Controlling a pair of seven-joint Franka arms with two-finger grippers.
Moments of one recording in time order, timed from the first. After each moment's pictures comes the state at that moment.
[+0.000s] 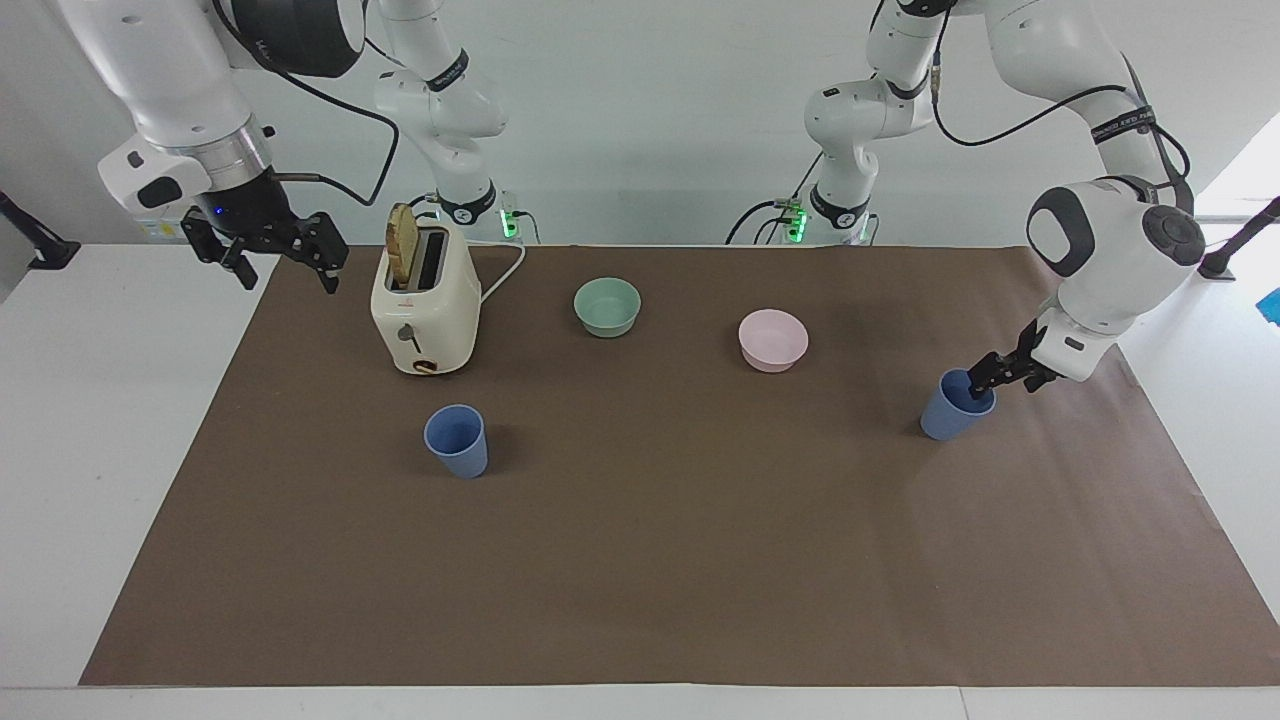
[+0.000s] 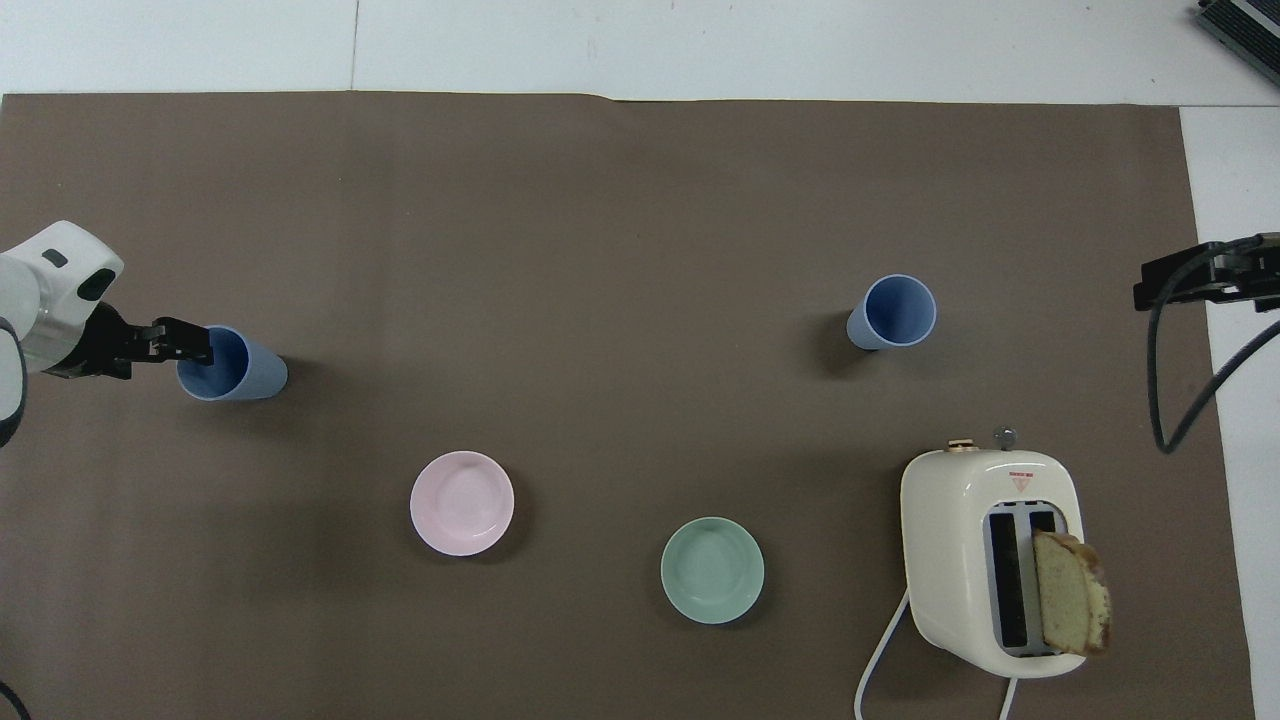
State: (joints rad) left arm 0.15 0.15 -0.04 -1.98 -0.04 2.07 0.02; right arm -0.18 0.07 0.13 -1.47 -0.06 1.56 0.00
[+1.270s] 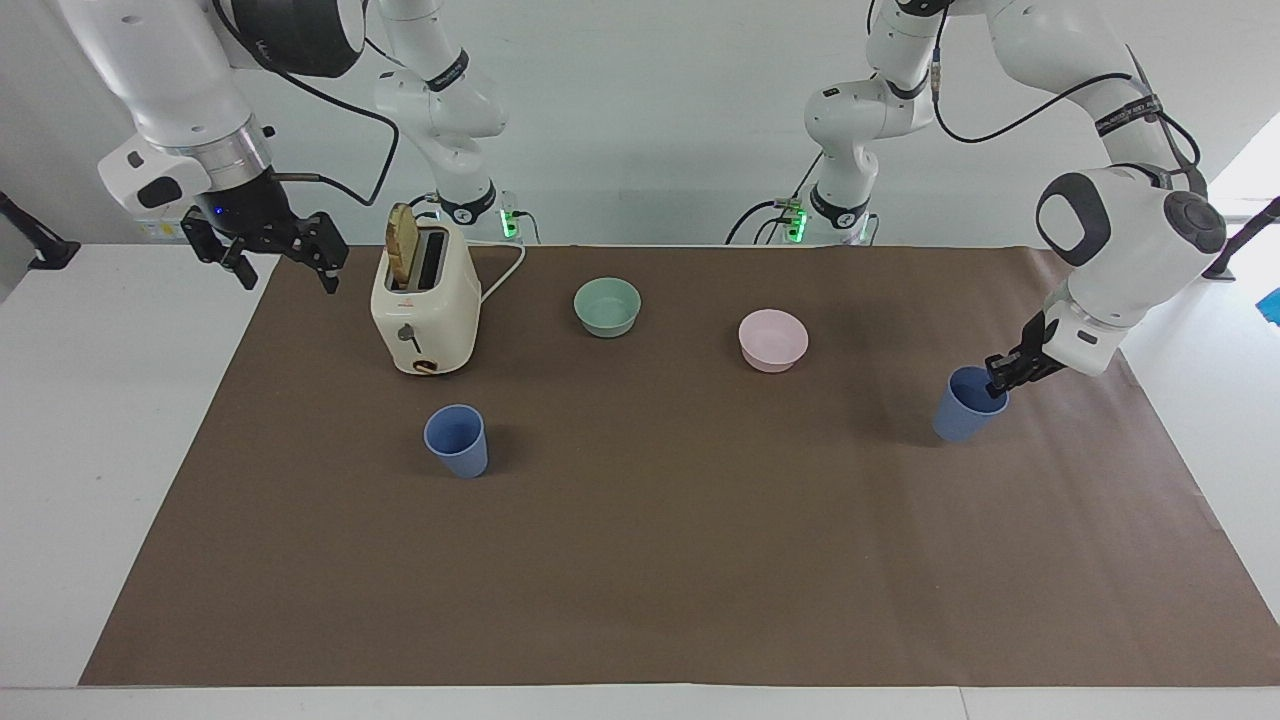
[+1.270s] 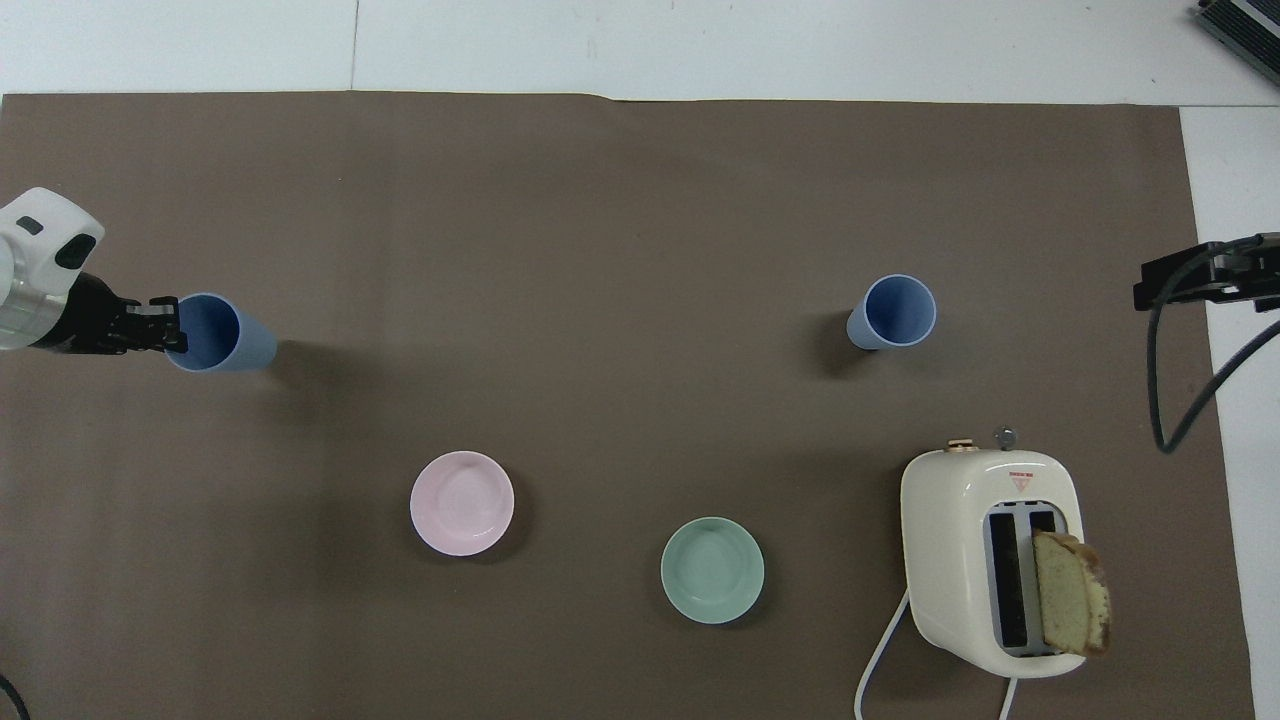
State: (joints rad) left arm 0.15 0.15 -0.06 -1.86 -0.11 1.98 -0.03; right arm -0.18 0.07 0.13 -1.47 -0.06 1.56 0.00
